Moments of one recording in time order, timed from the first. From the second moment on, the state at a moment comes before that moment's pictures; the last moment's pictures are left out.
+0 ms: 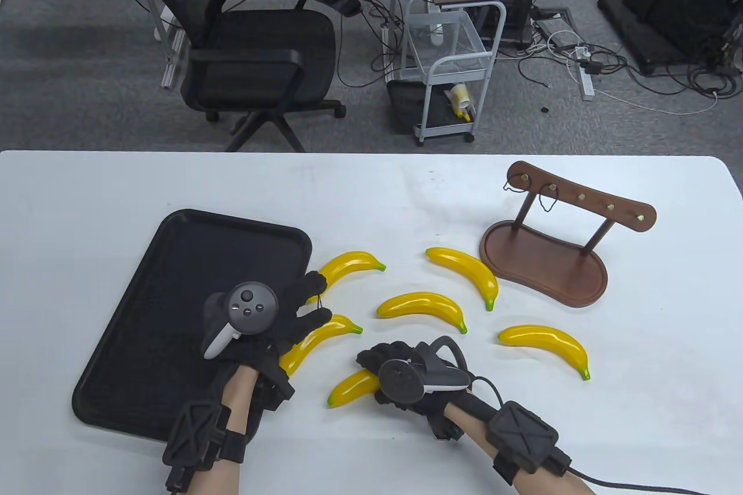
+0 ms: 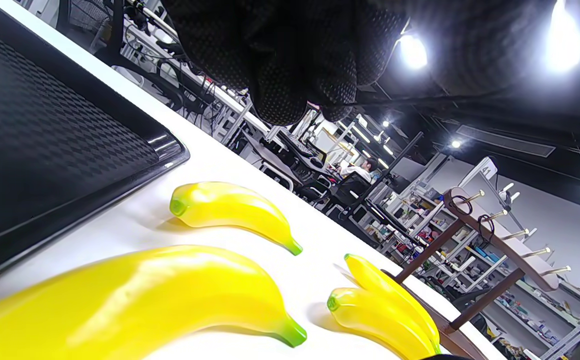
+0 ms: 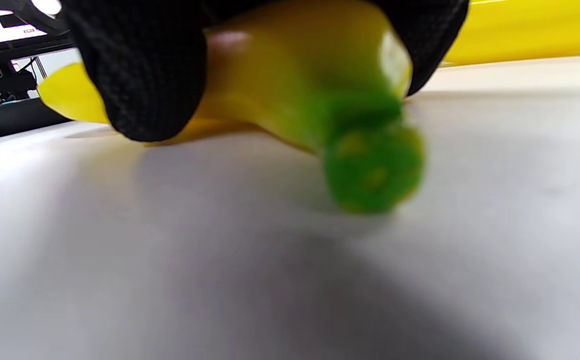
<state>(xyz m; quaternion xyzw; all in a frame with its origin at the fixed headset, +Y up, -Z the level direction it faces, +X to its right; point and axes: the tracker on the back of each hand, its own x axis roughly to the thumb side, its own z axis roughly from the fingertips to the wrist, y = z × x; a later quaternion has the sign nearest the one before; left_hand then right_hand) -0.191 -0.739 -0.303 -0.06 -0.15 0.33 0.93 0.061 -0.799 -0.261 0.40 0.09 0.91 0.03</state>
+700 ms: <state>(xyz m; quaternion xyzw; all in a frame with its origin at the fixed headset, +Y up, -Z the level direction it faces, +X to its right) -0.191 -0.739 -0.303 -0.06 -0.15 0.33 0.93 0.082 -0.776 -0.288 0.36 0.06 0.93 0.10</state>
